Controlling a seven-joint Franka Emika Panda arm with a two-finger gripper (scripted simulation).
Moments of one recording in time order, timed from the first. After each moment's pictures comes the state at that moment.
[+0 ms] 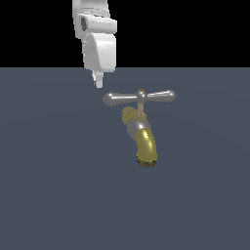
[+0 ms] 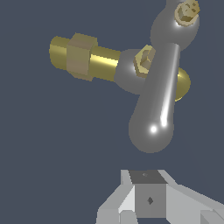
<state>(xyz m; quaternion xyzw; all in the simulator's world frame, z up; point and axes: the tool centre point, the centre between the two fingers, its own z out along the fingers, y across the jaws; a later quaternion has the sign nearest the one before) -0.013 0.080 0.243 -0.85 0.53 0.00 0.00</state>
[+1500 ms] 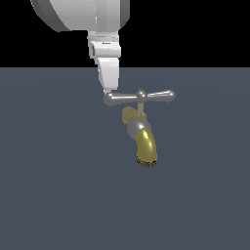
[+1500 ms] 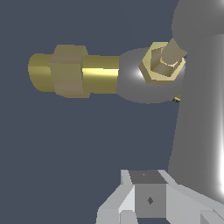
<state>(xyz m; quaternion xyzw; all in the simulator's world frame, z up) 0.019 0.059 0.198 -0.79 0.61 0.00 0.00</state>
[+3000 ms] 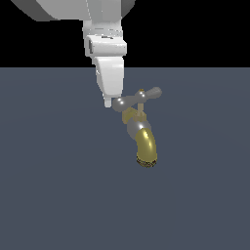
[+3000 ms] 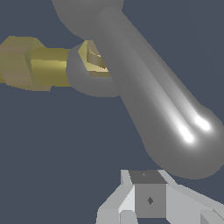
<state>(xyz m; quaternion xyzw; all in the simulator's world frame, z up) -0.057 0.050 0.199 -0.80 0.60 0.00 0.00</state>
